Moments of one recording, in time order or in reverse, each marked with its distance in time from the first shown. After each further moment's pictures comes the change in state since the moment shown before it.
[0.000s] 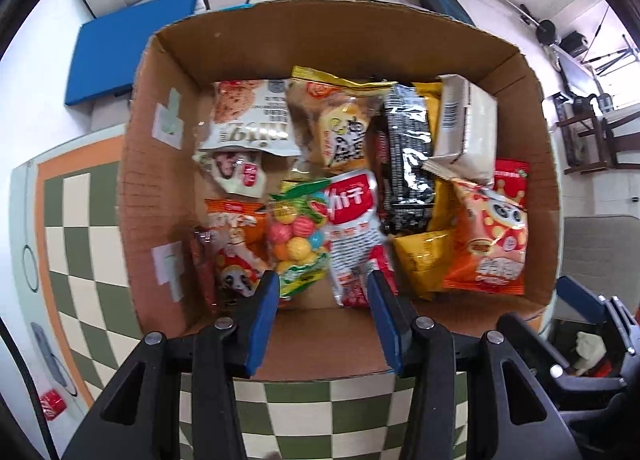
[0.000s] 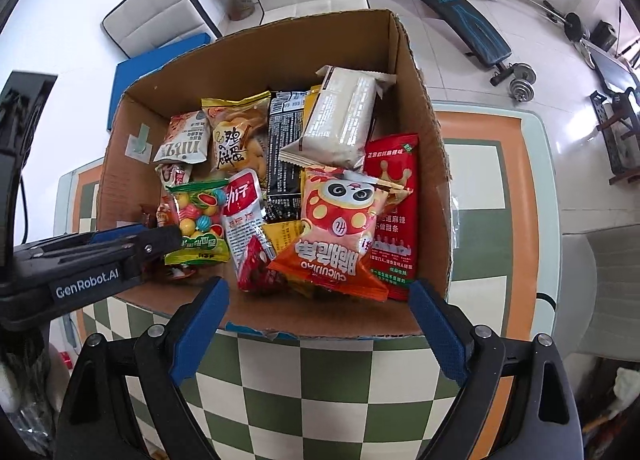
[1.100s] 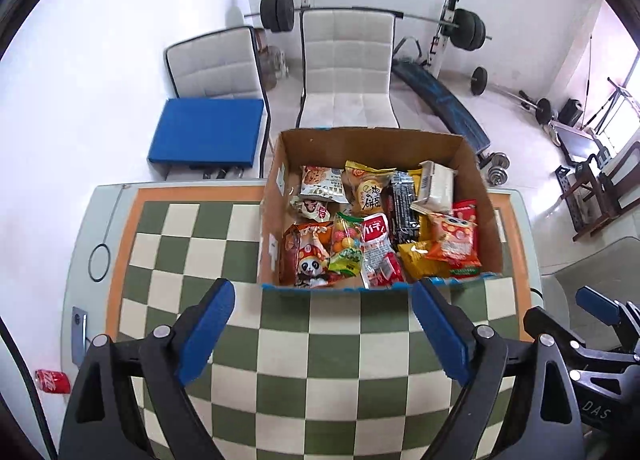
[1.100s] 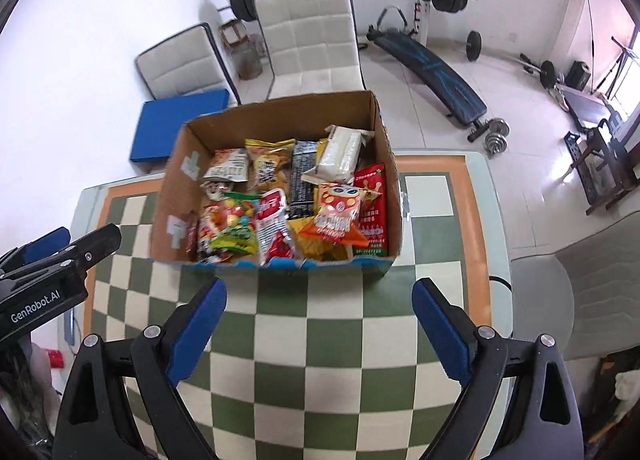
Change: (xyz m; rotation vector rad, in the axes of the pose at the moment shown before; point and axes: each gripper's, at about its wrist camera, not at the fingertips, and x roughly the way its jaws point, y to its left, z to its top) left arm -0.160 0.010 -0.153 -0.047 -0.471 0.109; right arm -0.132 0.024 -0.104 -0.025 -0.275 -0.041
